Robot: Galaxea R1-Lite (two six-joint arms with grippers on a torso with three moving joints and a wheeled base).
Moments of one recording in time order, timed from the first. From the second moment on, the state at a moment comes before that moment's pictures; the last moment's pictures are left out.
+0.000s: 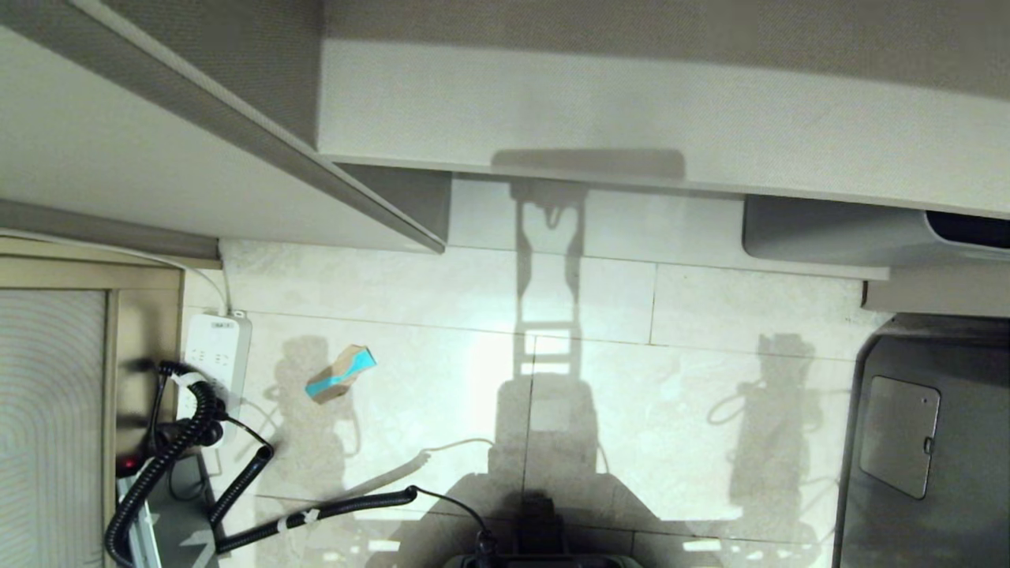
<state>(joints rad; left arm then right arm) 0.00 0.00 0.00 0.00 -0.01 0.06 -0.24 0.28 0.00 0.00 0.01 -0.02</state>
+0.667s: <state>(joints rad) 0.00 0.21 -0.22 -0.01 -0.04 0.01 -0.24 0.28 0.00 0.00 0.01 -0.02</state>
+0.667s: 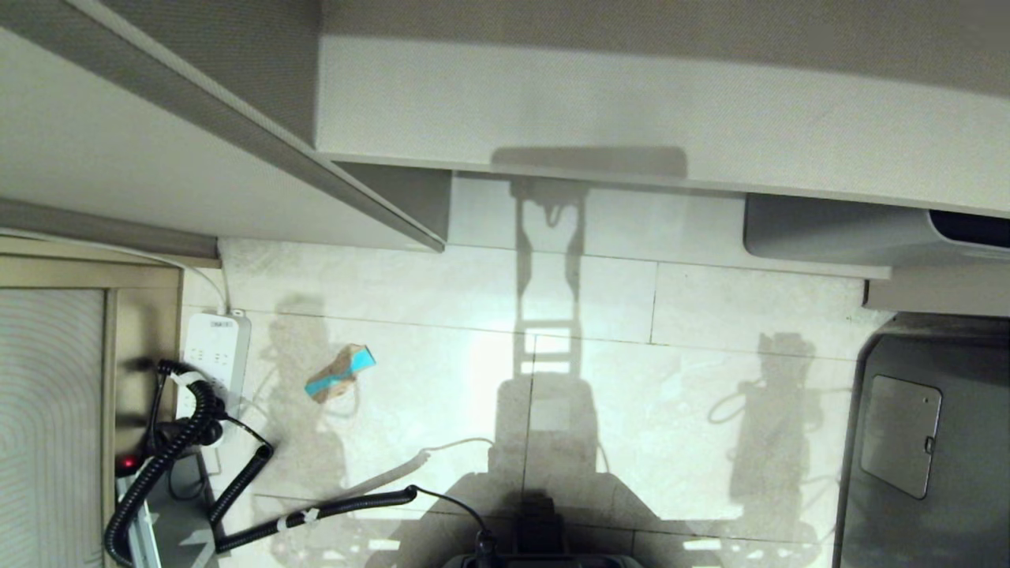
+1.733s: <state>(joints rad) 0.53 1.91 -0.29 -0.44 -0.42 -0.78 -0.24 0.28 0.00 0.00 0.01 -0.02</state>
